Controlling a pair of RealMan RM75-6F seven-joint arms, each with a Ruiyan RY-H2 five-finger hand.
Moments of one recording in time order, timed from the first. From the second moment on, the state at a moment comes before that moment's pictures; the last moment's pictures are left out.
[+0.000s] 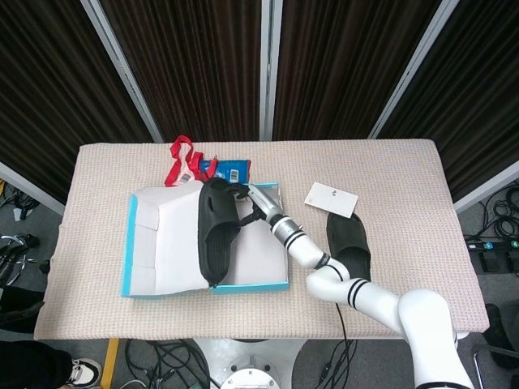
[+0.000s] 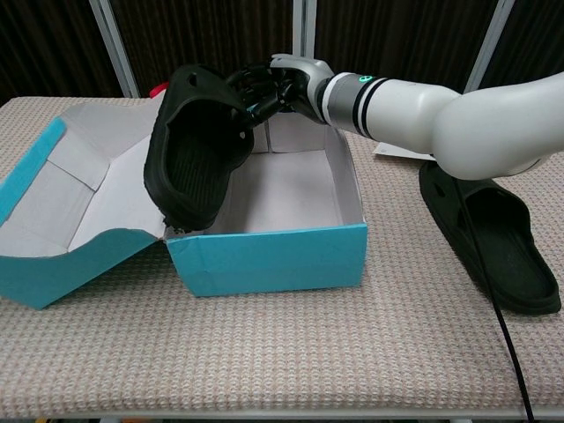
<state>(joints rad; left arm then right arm) -0.02 -1.10 0.03 -1.33 1.56 1.51 -0.44 1.12 -1.90 0.41 -0.87 -1.20 0.53 0.82</state>
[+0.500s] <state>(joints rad) -0.03 -1.10 0.03 -1.33 1.56 1.50 -0.45 1.13 -1.93 0.37 -0.81 -1.27 0.51 0.83</state>
